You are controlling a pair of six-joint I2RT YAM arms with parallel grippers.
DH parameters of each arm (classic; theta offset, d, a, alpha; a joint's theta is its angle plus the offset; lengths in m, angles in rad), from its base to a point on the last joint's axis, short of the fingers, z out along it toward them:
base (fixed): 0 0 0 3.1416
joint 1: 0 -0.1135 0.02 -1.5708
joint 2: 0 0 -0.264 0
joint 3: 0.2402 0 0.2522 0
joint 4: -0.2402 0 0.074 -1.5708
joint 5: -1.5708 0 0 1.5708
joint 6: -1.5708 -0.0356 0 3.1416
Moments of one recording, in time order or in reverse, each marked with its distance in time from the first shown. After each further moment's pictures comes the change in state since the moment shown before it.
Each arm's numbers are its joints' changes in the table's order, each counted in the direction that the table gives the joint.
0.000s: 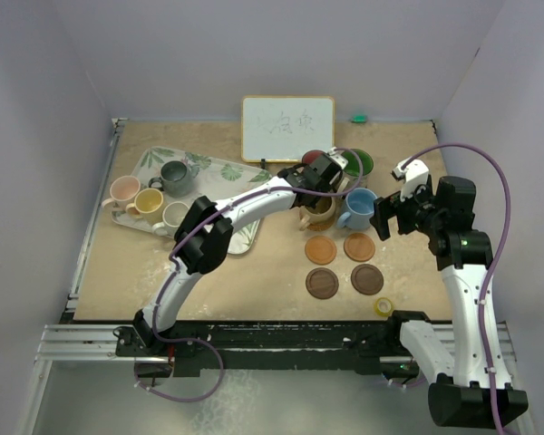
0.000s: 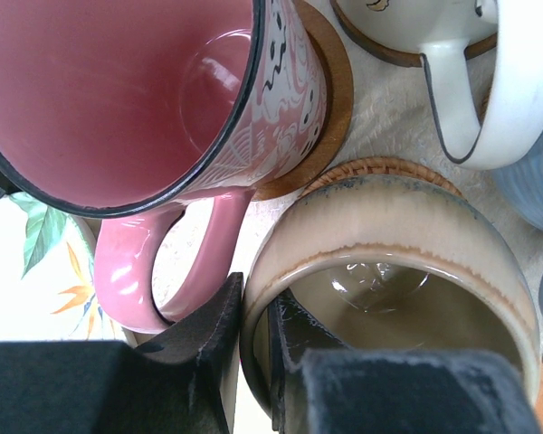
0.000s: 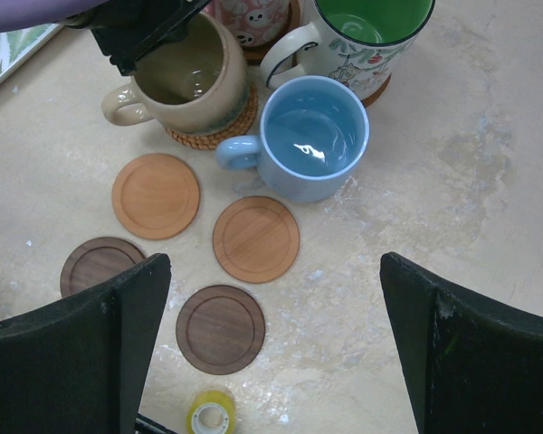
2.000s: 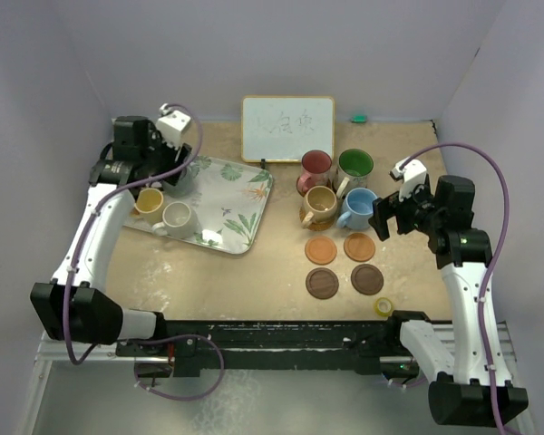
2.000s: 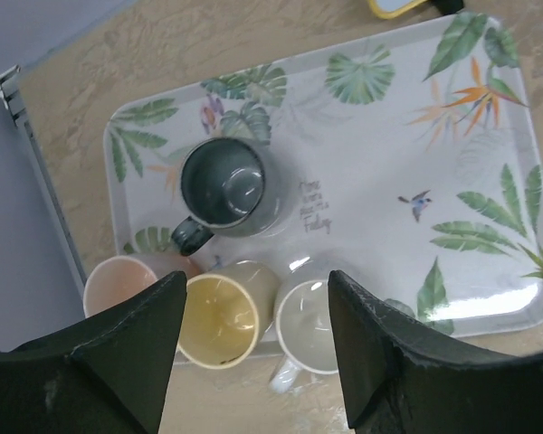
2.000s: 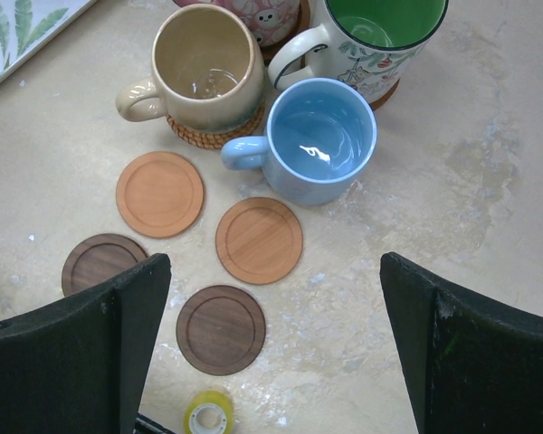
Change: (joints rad) left arm -0.735 0.948 -0.624 -0.069 -0.463 -0.410; right arm 0.000 -0.012 0.000 0.000 0.024 0.021
